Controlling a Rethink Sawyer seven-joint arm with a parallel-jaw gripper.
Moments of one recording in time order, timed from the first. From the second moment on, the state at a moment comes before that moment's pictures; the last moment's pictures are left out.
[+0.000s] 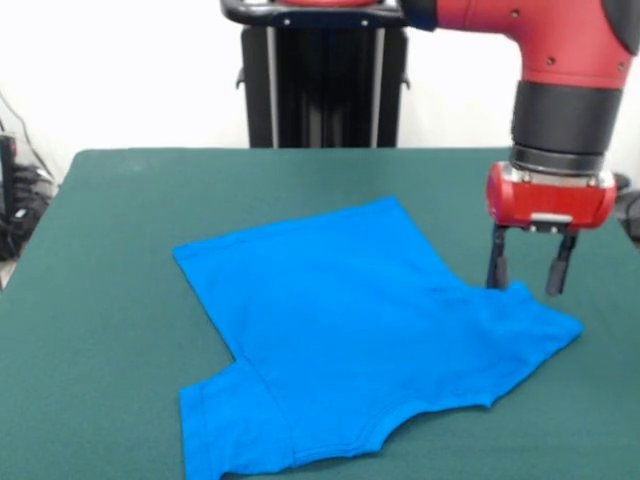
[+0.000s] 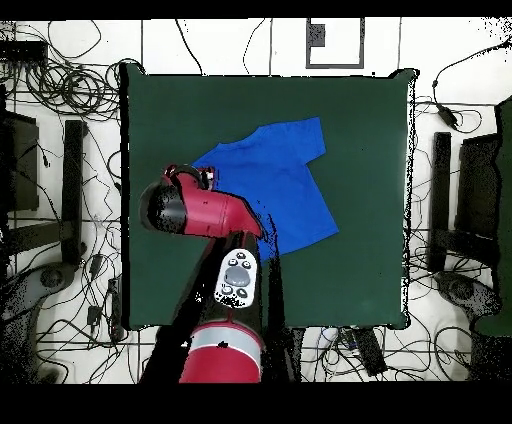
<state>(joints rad) 0.18 -0.47 -0.16 1.58 0.27 0.17 1.66</state>
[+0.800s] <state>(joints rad) 0.04 -0.56 -0.16 1.59 0.14 0.25 1.66</state>
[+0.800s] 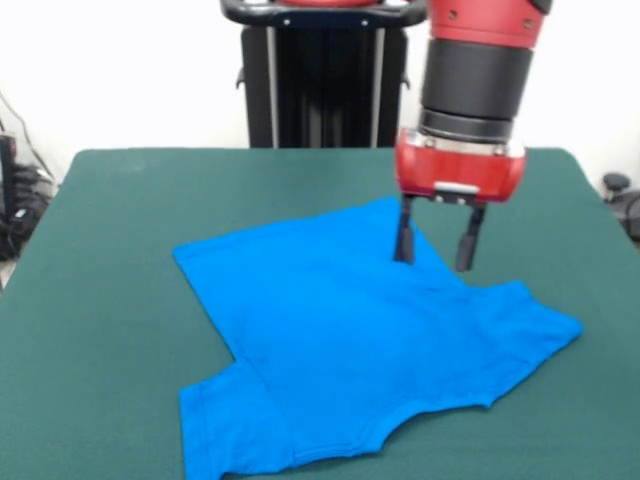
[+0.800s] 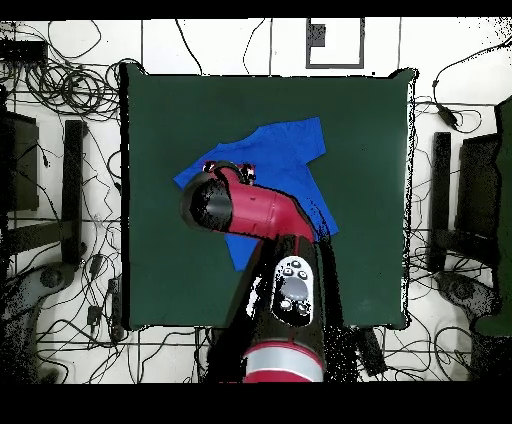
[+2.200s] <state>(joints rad) -0.43 -0.79 -0.04 1.66 -0.18 0.27 1.66</state>
